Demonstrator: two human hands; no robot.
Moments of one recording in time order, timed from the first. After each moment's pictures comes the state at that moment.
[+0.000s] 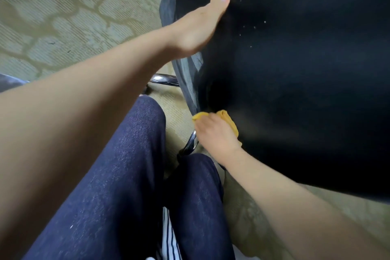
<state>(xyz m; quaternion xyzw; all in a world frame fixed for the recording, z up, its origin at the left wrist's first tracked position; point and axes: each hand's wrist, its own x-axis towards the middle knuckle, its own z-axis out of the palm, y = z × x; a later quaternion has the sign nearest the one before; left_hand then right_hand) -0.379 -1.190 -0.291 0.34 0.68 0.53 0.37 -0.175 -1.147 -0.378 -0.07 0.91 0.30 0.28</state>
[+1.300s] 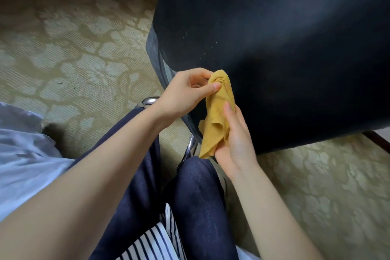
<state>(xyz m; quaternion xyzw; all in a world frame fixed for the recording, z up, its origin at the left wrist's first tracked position) -0.259 -1.266 -0.250 0.31 0.58 0.65 0.38 -0.129 -1.216 -0.249 0.42 0.43 -0.76 -0.23</state>
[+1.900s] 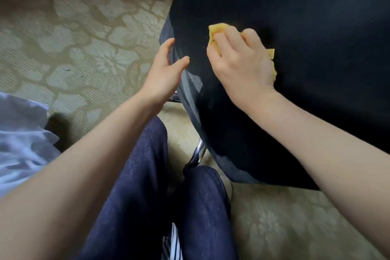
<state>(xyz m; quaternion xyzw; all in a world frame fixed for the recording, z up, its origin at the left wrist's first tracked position) -0.342 -1.244 -0.293 0.13 0.68 0.65 0.30 -0.265 -1.118 -0.241 -0.05 0.86 0.48 -0.16</state>
